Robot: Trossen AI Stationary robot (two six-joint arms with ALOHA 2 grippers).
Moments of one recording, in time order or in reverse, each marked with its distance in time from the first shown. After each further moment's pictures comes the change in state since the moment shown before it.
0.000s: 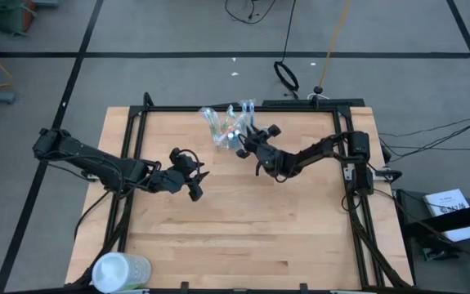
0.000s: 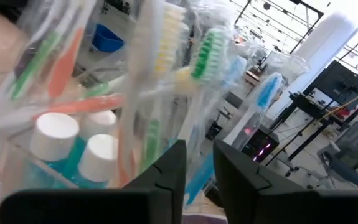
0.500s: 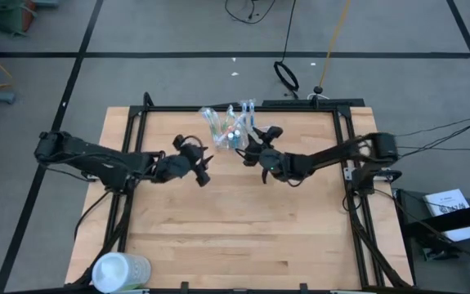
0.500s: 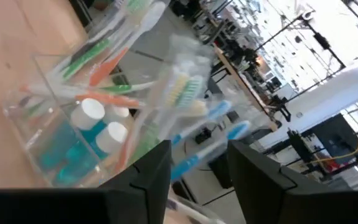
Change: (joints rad) left arm 0.168 0.053 -0.001 0.168 -0.015 0.249; right arm 0.112 -0.261 0.000 -0.420 0.000 -0.165
